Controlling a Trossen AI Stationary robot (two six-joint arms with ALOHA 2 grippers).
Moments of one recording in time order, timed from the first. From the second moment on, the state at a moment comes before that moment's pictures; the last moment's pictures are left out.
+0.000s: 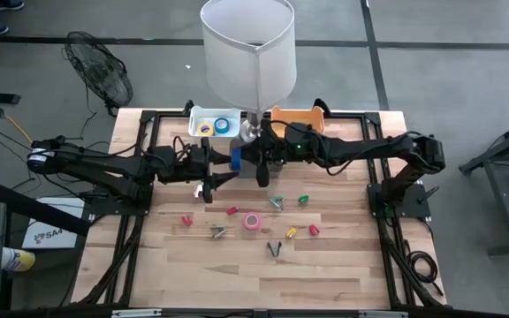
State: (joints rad) left arm -0.07 1.04 0.69 0.40 -0.20 -0.11; right arm -0.12 1.62 1.23 0.30 -0.07 0.05
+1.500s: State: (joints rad) left arm 0.32 1.04 0.69 -0.07 -0.32 -0.30; right arm -0.23 1.28 1.23 -0.34 0.19 0.04
